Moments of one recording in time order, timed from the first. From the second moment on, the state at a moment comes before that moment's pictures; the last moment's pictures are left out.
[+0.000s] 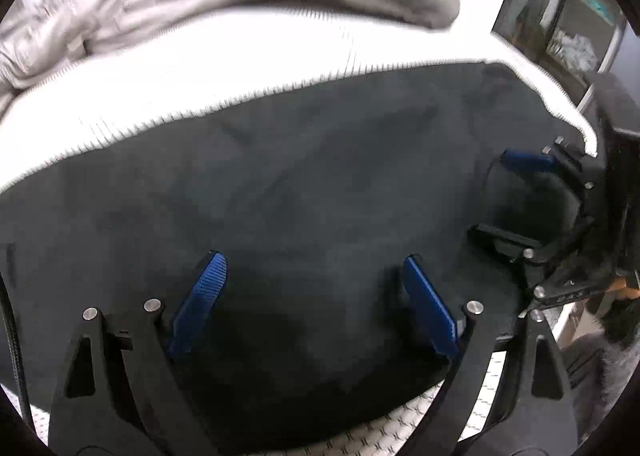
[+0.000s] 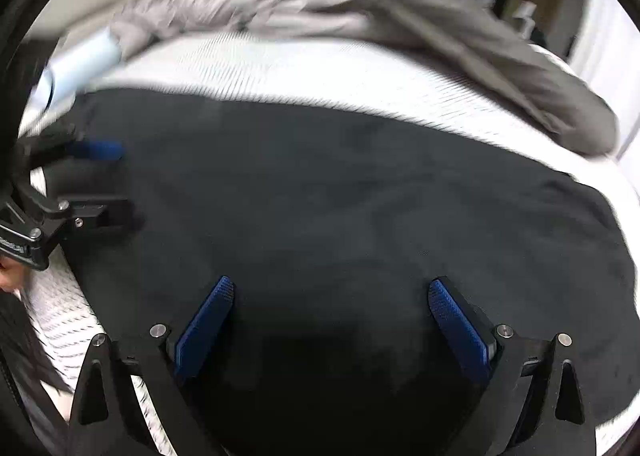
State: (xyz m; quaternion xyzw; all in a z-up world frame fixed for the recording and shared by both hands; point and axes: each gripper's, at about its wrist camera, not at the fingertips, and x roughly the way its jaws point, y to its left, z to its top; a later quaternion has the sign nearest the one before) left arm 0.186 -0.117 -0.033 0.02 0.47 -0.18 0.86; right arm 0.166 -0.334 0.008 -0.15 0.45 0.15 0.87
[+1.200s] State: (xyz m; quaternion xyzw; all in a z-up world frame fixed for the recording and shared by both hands) left arm 0.235 -0.084 -0.034 0.02 0.50 -0.18 0.85; right arm 0.169 -0.475 0.029 -0.13 0.46 -0.04 0.88
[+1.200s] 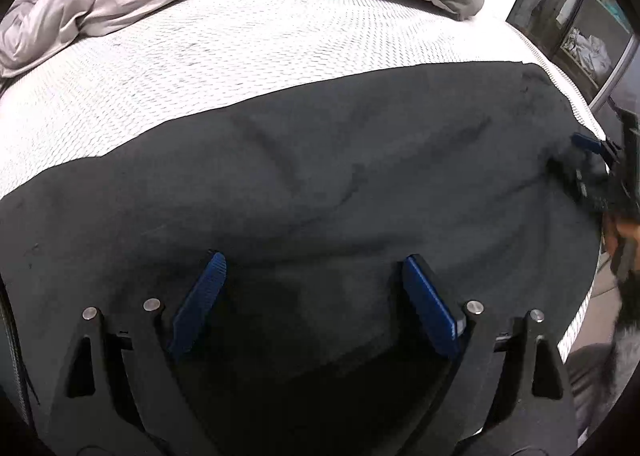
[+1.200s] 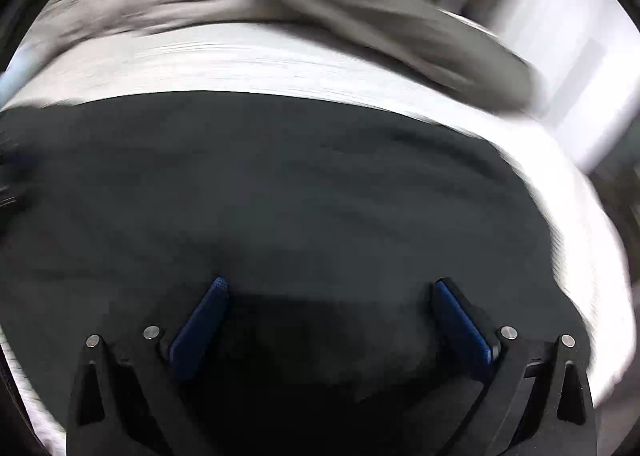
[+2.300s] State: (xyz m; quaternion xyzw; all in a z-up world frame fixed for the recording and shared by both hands) left arm 0.257 -0.014 -0.033 0.00 0.50 -0.11 0.86; right arm 0.193 -0.603 0.037 0.01 0.47 -0.17 0.87
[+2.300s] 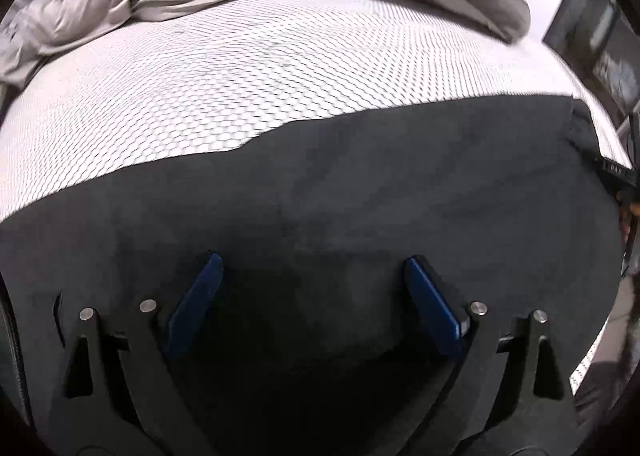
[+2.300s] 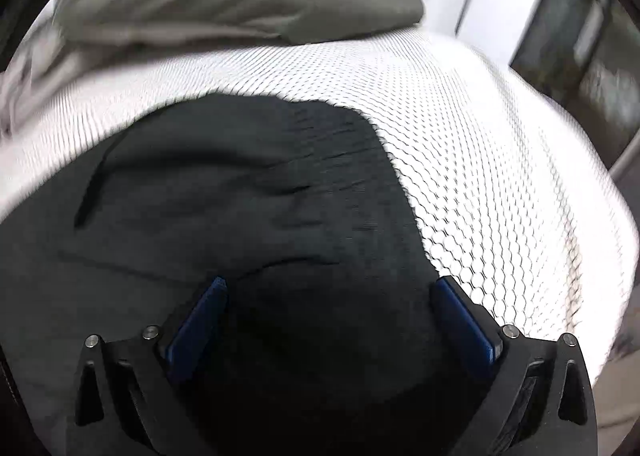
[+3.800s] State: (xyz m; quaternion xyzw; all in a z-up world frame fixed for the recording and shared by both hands) left arm 0.246 -0.133 -0.027 0.06 0.49 -0.20 0.84; right arm 0.222 -0.413 0.031 -0.20 0.50 0.07 0.84
